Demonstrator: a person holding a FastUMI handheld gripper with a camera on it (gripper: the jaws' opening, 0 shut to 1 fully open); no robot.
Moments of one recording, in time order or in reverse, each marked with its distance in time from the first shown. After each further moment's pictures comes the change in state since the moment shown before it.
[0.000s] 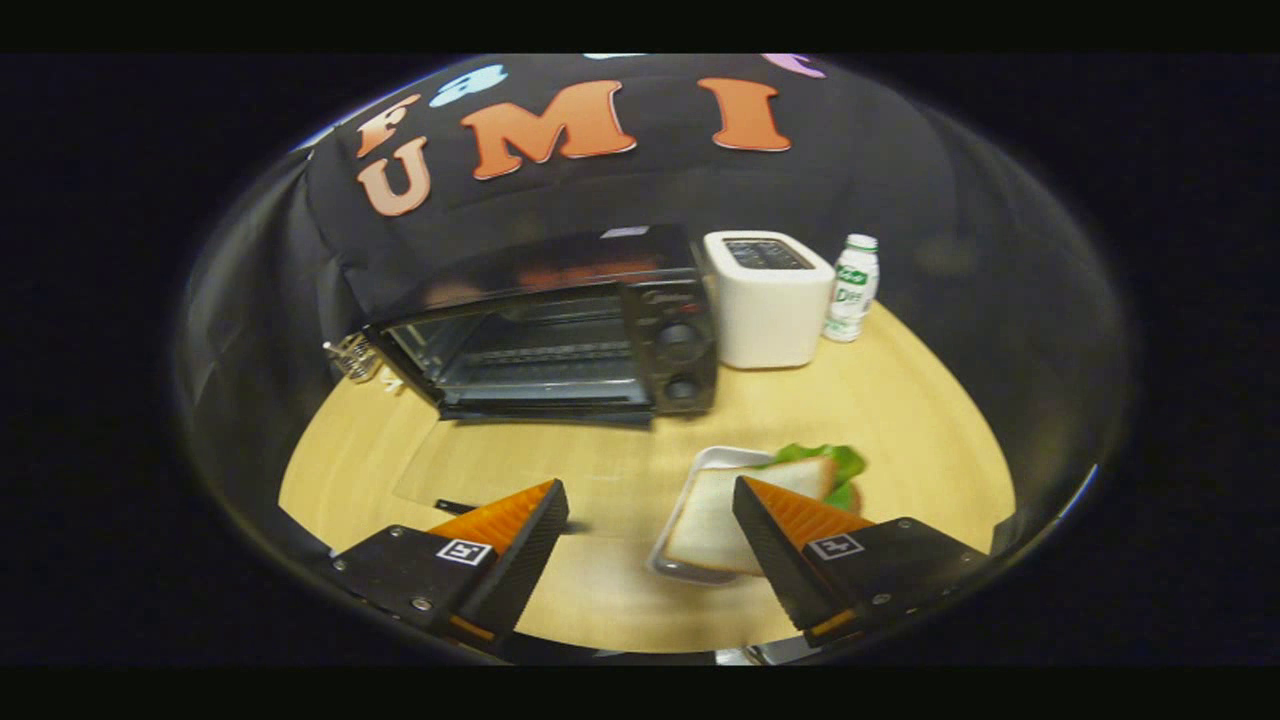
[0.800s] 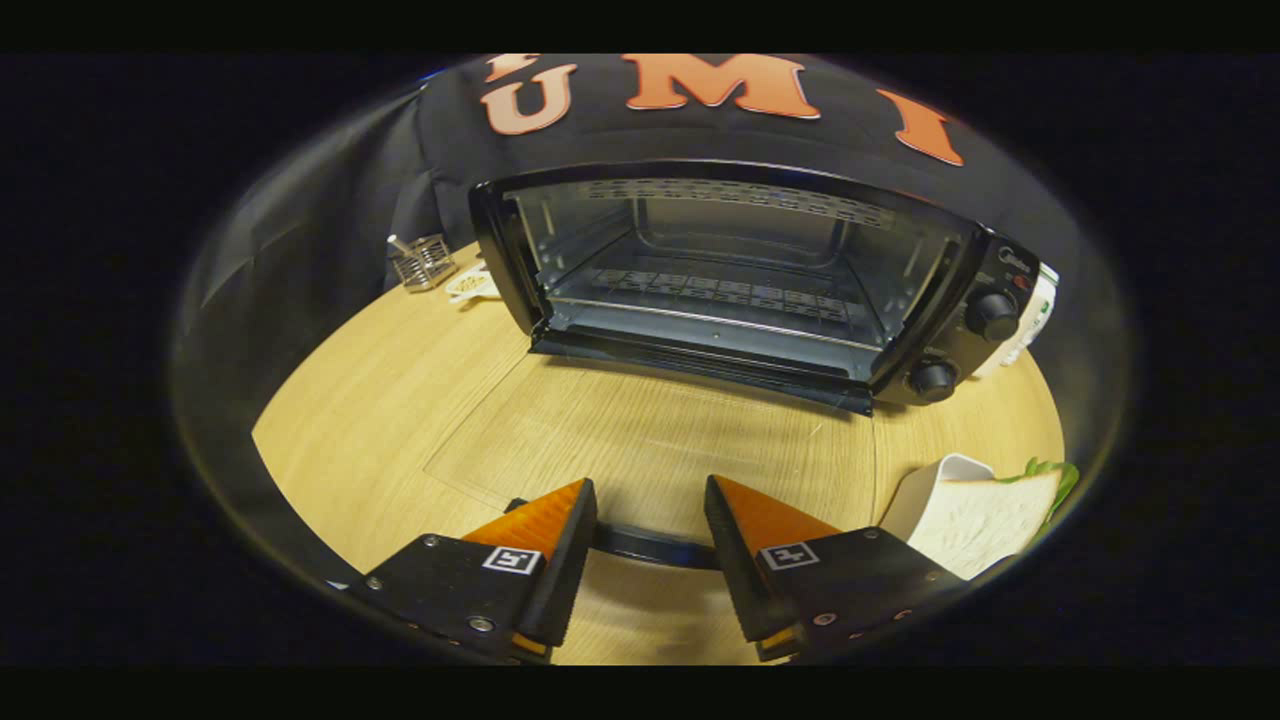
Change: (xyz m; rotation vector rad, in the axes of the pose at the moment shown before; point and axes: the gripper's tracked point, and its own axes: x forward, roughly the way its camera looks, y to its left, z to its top) arm 0.079 0.176 -0.059 -0.281 0.109 0.206
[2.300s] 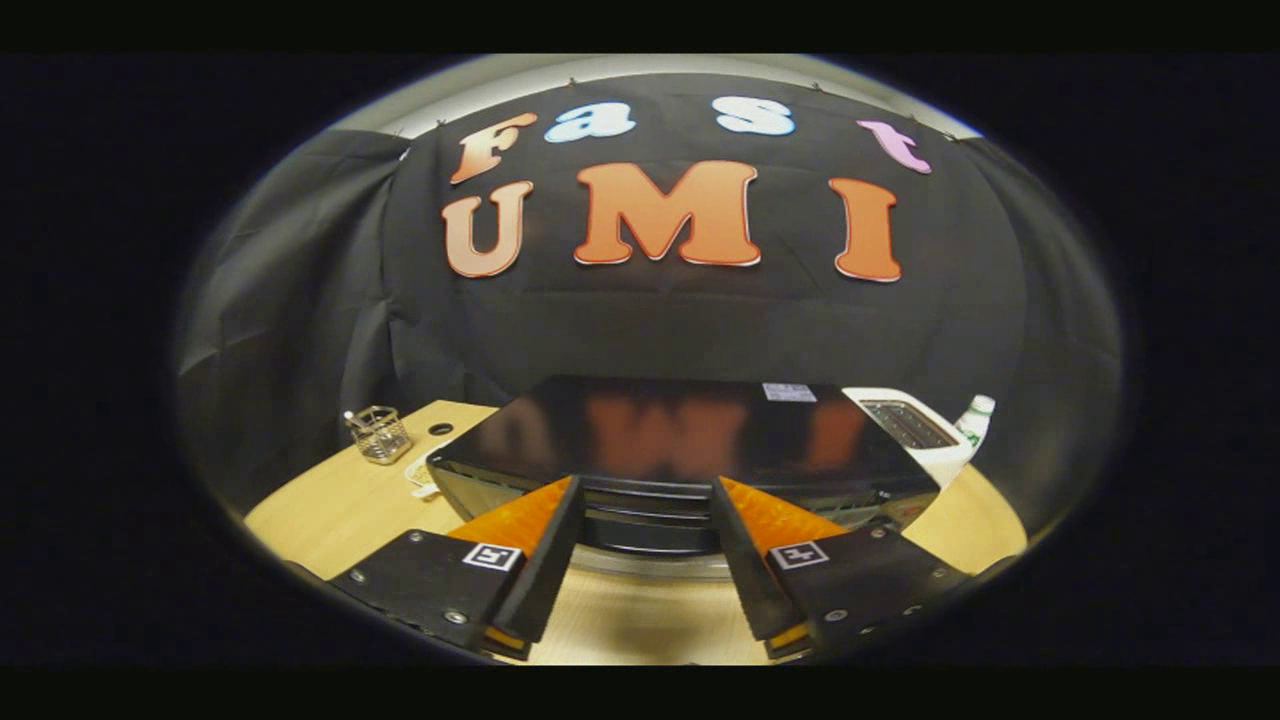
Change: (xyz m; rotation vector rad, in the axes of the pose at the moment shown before) arm -0.058 -0.041 0.191 0.125 -0.560 -0.150
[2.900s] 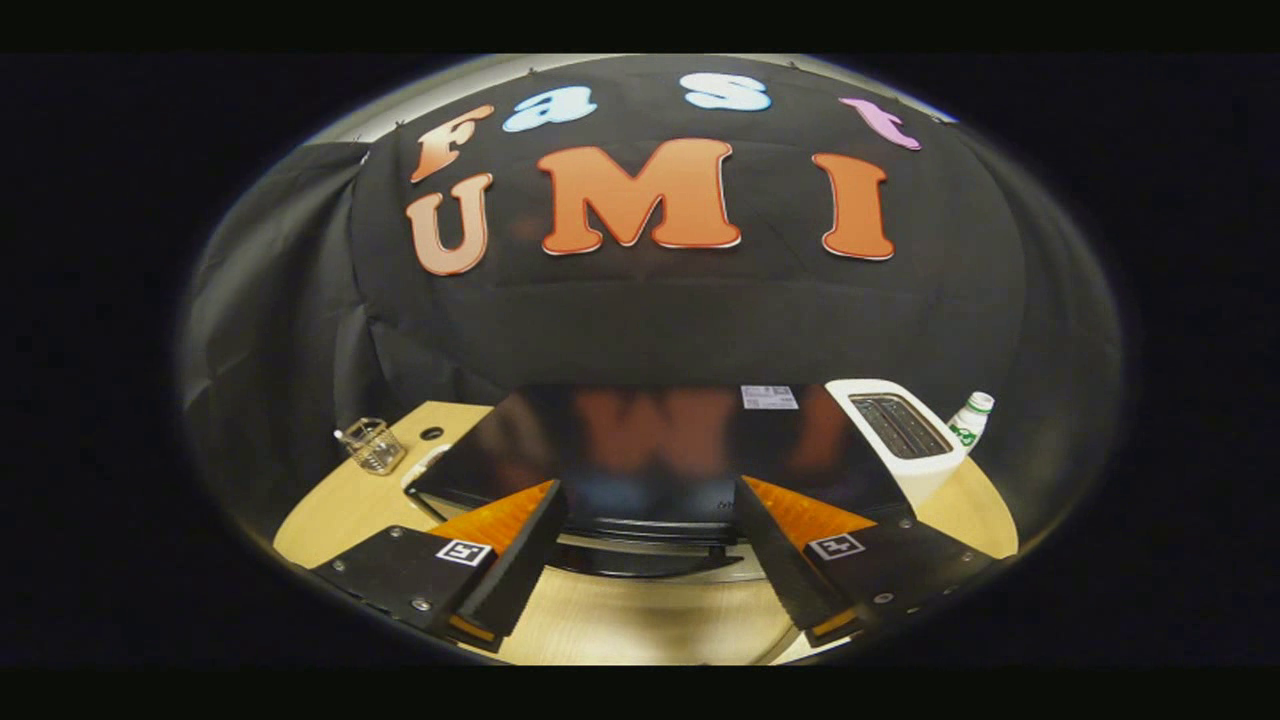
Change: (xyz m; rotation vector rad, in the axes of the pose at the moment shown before) arm 0.032 -0.030 0.012 -0.012 0.134 -0.053
